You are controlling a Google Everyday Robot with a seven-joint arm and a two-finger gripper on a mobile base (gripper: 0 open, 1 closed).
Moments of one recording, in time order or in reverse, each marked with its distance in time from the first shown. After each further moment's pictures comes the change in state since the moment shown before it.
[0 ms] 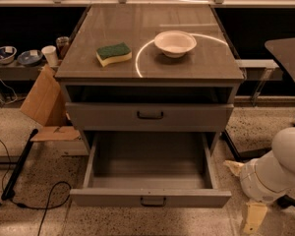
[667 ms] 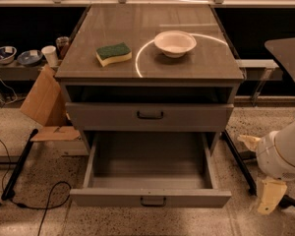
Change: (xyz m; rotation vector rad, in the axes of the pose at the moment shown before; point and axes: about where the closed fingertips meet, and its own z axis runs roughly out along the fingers) arm -0.016 -0.023 -0.093 0.087 0.044 0.022
